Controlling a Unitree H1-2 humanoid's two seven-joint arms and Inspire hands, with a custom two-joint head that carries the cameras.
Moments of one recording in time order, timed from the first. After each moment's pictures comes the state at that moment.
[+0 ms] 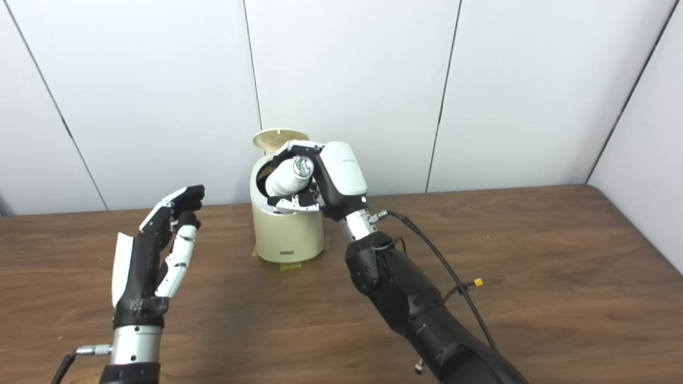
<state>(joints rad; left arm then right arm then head) -0.13 -0.02 -0.06 -0.33 0.39 0.02 0.11 -0.79 -0.10 0.36 0.74 -0.68 -0.44 -0.65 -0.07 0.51</state>
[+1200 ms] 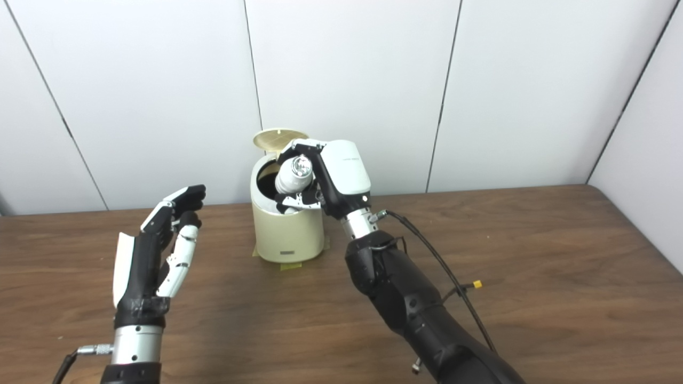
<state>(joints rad) -0.13 -0.02 -0.06 -0.33 0.39 0.02 0.11 -0.79 -0.09 0.34 0.73 -0.79 -0.34 -0.69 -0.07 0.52</state>
